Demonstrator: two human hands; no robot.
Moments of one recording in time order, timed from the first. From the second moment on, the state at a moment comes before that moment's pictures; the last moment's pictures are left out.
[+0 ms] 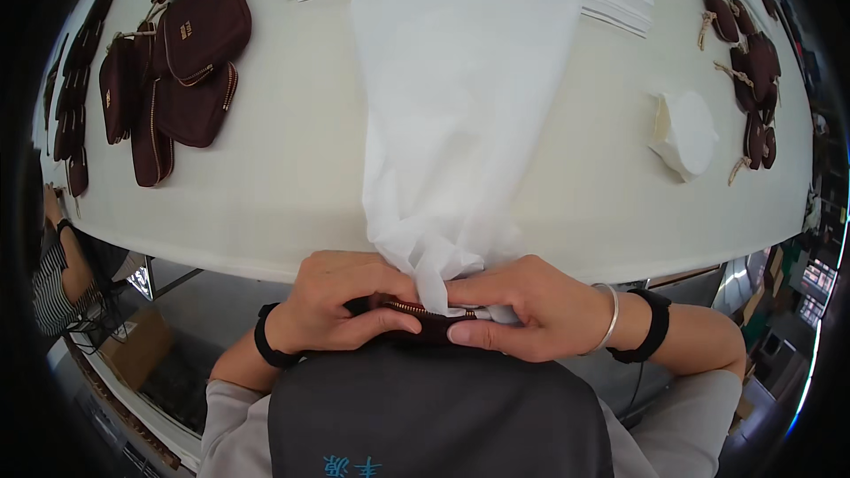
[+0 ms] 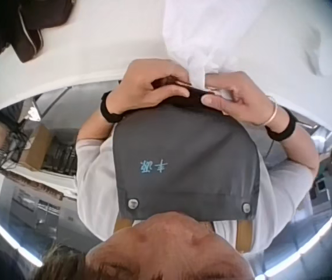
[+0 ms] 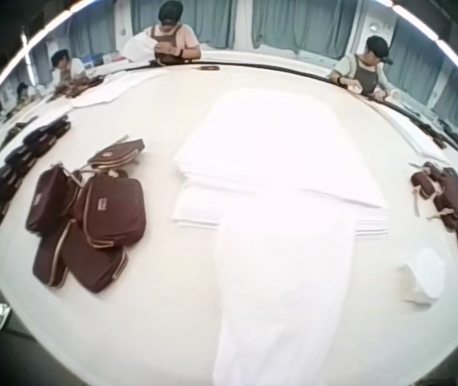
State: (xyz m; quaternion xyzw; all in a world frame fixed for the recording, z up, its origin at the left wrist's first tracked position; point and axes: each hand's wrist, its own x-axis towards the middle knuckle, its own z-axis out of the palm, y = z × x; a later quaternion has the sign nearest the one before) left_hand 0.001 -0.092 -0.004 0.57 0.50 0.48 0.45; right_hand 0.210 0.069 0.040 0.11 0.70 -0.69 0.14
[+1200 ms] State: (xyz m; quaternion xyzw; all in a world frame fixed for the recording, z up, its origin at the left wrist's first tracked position) left_hand 0.012 -0.113 -0.007 0.55 0.45 0.55 0.44; right_hand 0.186 0.046 0.021 -0.03 0.60 -0.74 0.29
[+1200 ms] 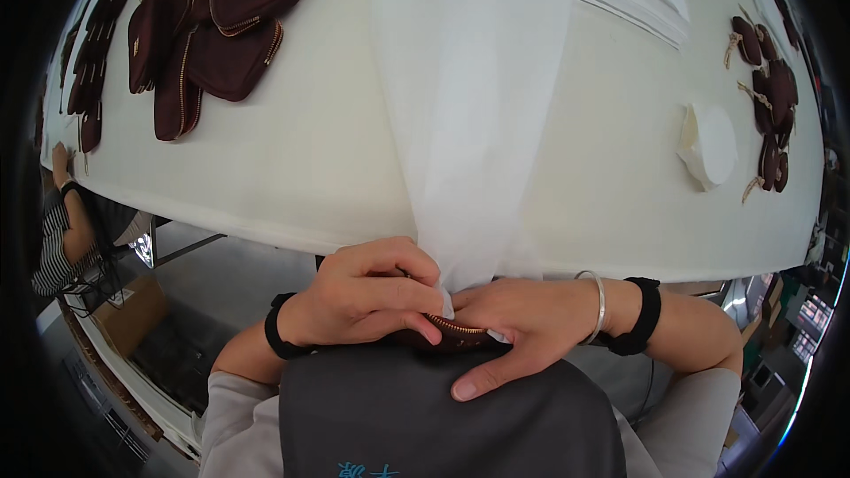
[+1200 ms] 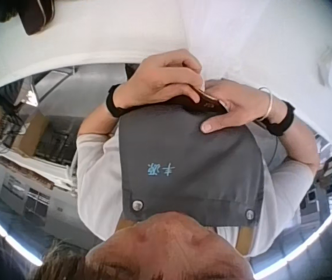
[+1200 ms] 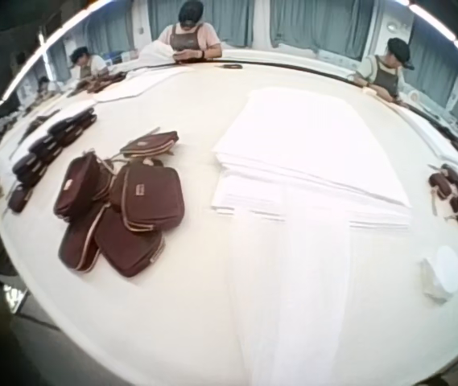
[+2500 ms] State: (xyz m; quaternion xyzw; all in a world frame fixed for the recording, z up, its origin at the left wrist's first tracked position) left_hand 0.023 -0.095 0.034 0.75 0.54 0.28 0.26; right_hand 0.238 0.088 0.055 0.03 0.80 -0.60 0.03
